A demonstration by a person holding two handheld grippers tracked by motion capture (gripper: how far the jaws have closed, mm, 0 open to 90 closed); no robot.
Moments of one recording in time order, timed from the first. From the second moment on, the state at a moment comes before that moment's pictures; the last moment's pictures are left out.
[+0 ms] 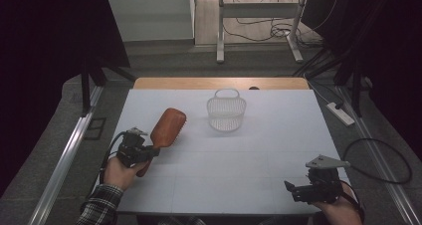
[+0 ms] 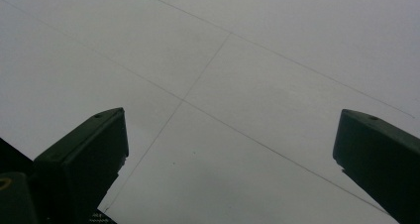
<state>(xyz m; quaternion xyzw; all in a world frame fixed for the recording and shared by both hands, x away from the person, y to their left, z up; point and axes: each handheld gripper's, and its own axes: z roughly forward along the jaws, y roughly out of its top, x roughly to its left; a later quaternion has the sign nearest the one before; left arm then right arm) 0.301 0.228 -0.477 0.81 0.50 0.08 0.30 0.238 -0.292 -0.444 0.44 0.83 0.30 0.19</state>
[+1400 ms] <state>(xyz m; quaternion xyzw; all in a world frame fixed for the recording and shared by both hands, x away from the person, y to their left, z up) 0.257 0.191 -0.444 0.83 0.39 0.11 0.39 0.235 -0.292 -0.441 0.42 0.83 0.32 0.19</state>
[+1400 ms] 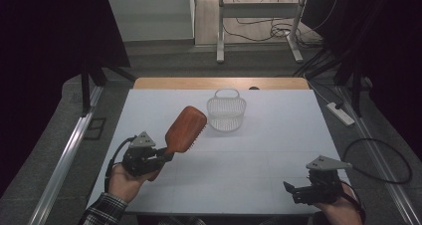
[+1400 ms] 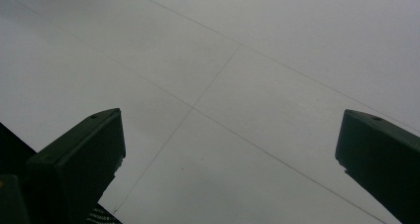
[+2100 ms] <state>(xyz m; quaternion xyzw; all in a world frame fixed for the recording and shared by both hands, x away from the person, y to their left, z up) 0.248 0.176 -0.444 0.83 0.36 0.09 0.41 0.254 -0.278 -0.425 0.39 0.80 0.43 0.13</state>
